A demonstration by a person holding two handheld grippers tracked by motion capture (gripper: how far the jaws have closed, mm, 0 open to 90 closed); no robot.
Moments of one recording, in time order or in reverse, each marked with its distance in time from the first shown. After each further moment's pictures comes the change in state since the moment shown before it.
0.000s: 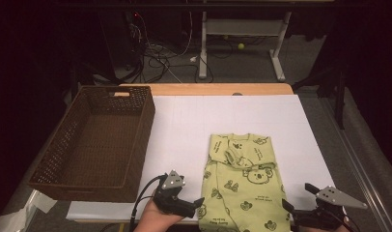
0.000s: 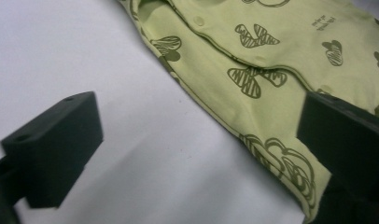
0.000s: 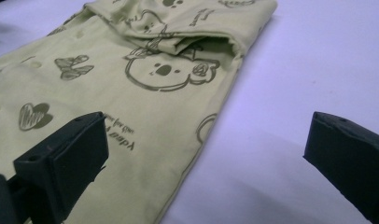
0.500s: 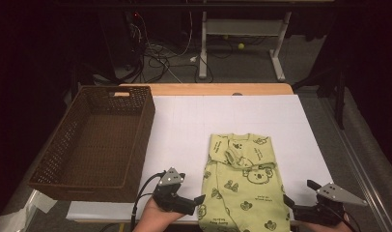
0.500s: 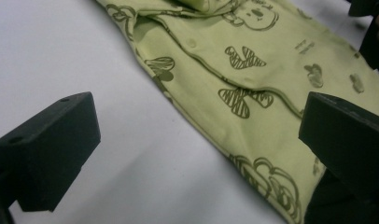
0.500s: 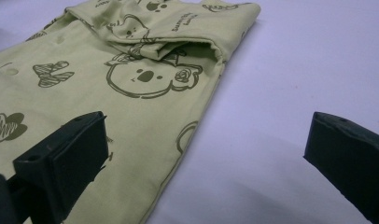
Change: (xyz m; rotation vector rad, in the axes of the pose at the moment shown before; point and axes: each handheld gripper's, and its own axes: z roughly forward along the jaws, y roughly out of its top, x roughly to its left) left arm 0.004 0.005 -0.002 -0.078 -0.077 -0.042; right arm -0.006 0.003 0.004 -0.008 -0.038 0.005
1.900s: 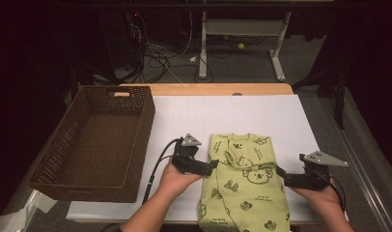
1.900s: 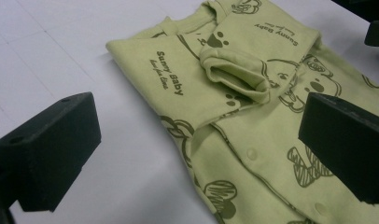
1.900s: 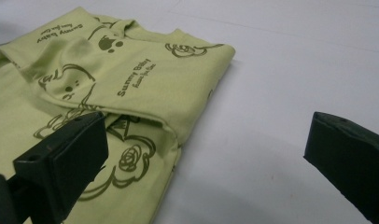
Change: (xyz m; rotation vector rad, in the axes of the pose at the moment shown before) left arm 0.029 0.086 0.048 0.041 0.112 -0.005; right arm -0.027 0.055 0.057 0.035 -0.036 0.003
